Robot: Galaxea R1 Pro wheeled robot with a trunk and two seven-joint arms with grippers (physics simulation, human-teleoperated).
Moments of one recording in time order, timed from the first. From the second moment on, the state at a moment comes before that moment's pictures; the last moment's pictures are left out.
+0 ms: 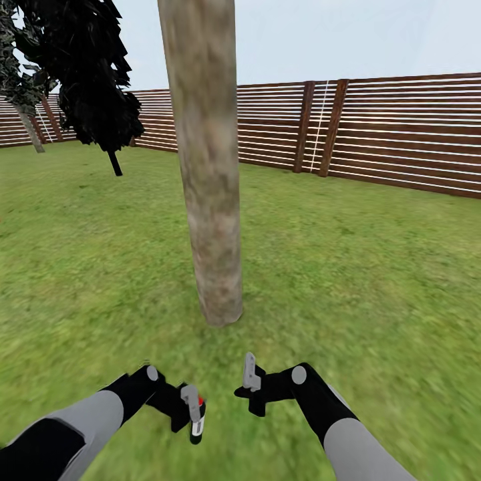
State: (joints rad) left arm -0.84 0.04 -0.44 -0.14 -0.48 -0.10 -0.92; right arm -0.64 0.17 -0.01 -0.61 0.91 -0.28 0.98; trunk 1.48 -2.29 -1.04
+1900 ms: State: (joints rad) left arm -0.83 -0.05 -0.41 -0.15 -0.42 -0.27 -0.91; right arm -0.64 0.17 -0.01 -0.61 0.91 -0.28 0.98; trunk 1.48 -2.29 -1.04
